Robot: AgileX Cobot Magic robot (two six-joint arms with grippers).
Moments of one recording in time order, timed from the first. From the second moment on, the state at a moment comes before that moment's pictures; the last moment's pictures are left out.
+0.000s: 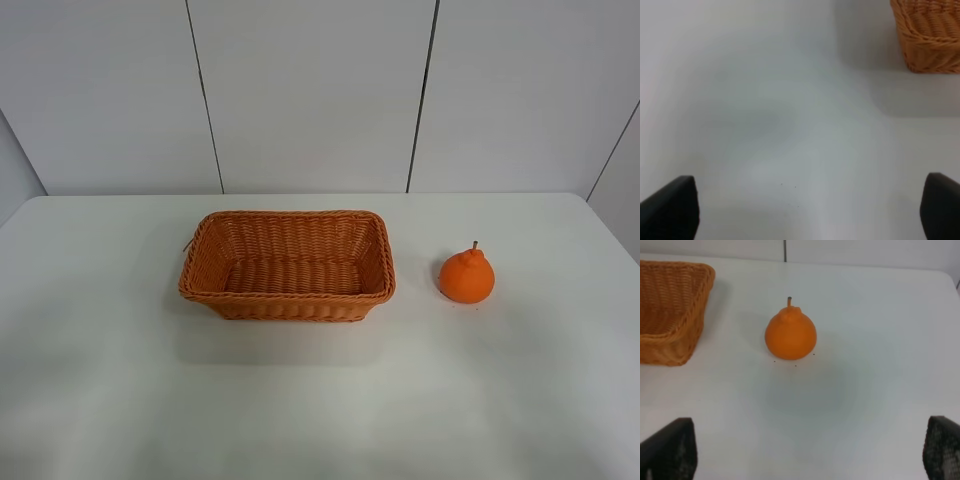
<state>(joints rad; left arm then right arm) -0.03 -0.01 -0.49 0.03 1.06 0.01 0.05 0.00 -0.50 0.04 1.03 -0.01</state>
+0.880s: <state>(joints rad) -0.03 -0.01 -0.49 0.03 1.06 0.01 0.05 0.69 -0.81 0.07 0.99 0.00</state>
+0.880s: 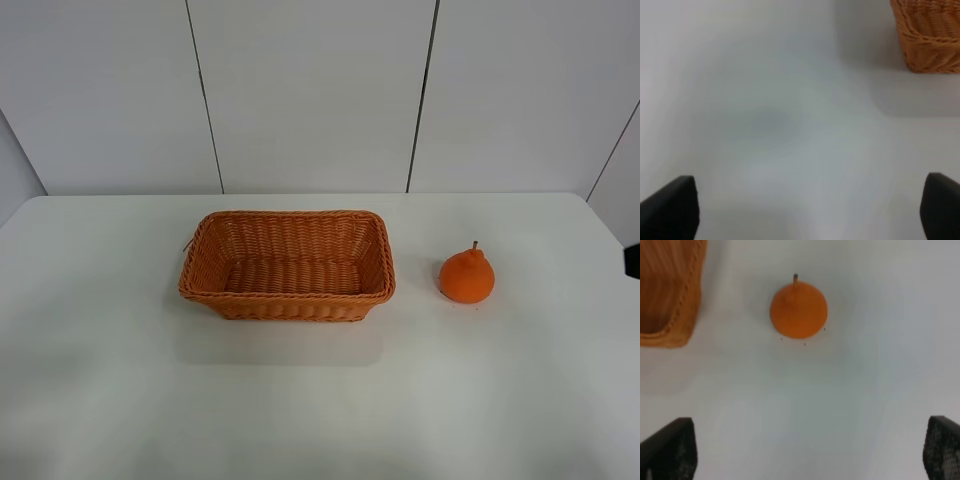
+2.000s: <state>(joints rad) -0.03 -0.01 -0.49 0.03 1.06 0.01 0.11 2.01 -1.54 0.07 1.05 -0.08</state>
